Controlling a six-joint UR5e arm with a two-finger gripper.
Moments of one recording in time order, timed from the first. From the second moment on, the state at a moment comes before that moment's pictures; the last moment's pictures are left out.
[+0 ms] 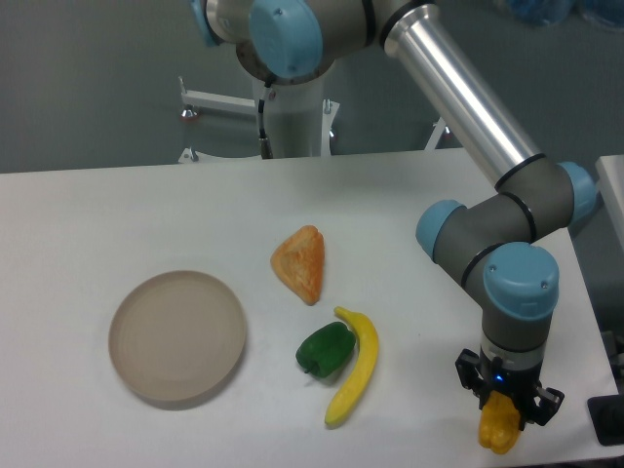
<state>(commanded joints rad) 2.34 -2.52 -0.71 -1.14 1.58 1.12</state>
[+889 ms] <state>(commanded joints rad) 2.32 -2.30 -0.92 -1.26 1.53 0.92</state>
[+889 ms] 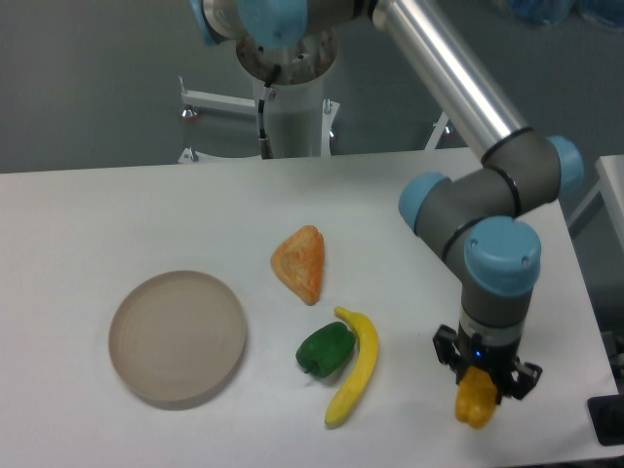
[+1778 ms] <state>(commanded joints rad) 2.07 -2.03 -1.23 -1.32 1.50 0.21</state>
